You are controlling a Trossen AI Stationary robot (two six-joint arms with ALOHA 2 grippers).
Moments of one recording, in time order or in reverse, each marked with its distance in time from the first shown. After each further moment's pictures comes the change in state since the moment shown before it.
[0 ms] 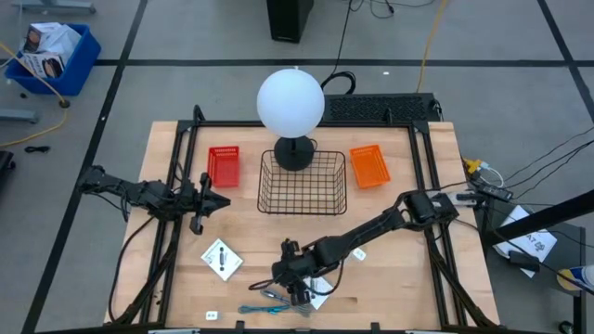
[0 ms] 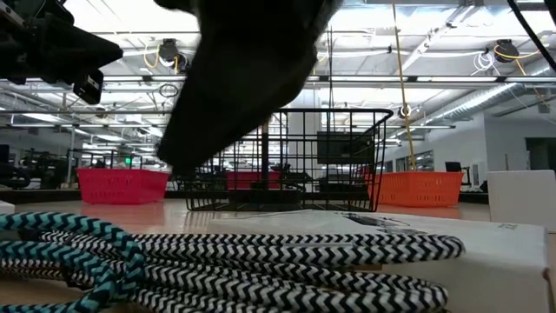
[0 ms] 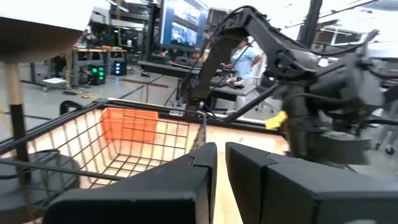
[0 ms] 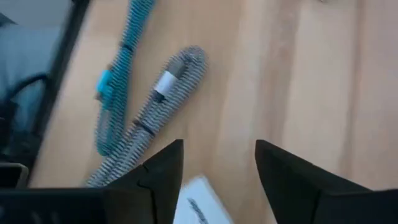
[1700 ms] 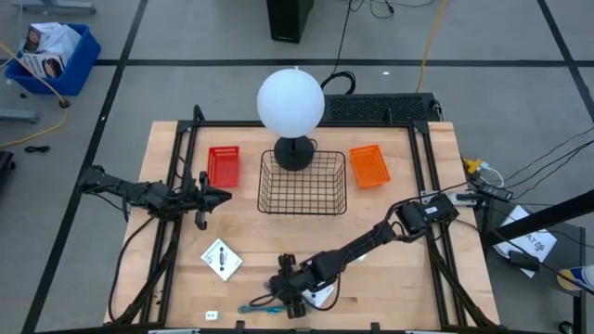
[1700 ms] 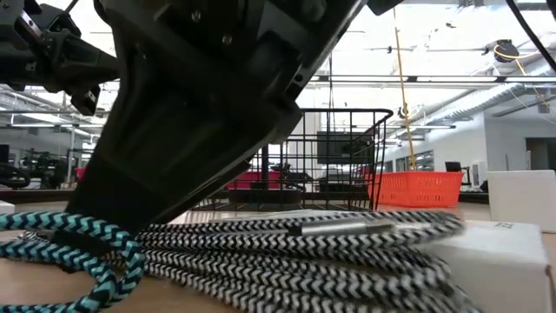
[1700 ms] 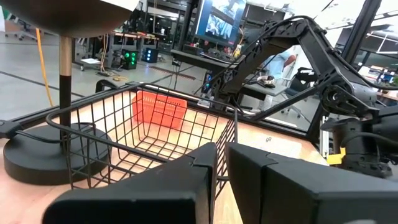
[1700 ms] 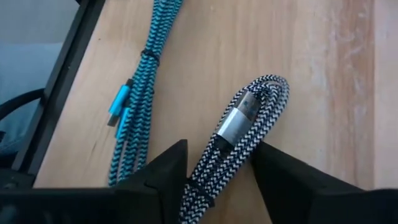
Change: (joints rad) left arm 0.000 0.006 0.000 -0.051 -0.126 -0.105; right arm 0.049 0.119 0.015 0.153 0.070 0.049
